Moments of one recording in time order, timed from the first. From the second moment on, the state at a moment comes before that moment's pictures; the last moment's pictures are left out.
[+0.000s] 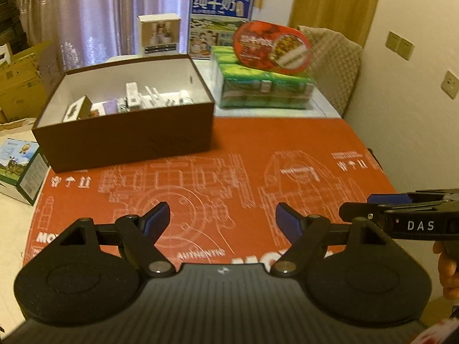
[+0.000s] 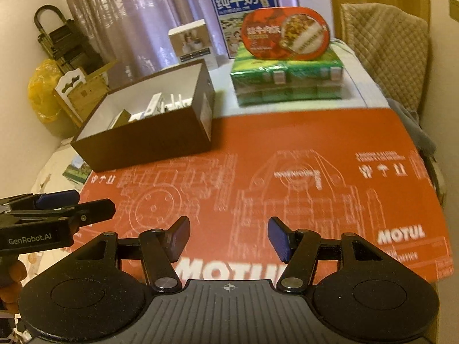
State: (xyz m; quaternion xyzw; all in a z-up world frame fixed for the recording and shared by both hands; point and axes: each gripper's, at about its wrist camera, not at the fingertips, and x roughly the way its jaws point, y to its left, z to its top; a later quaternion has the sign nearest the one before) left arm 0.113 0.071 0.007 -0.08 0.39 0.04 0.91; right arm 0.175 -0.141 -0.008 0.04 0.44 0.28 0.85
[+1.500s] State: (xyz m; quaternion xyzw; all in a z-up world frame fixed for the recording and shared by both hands) left arm 0.051 0.003 -0.003 -0.07 0.40 -0.01 0.91; right arm 0.083 -0.207 -0.014 0.07 0.46 0.23 0.86
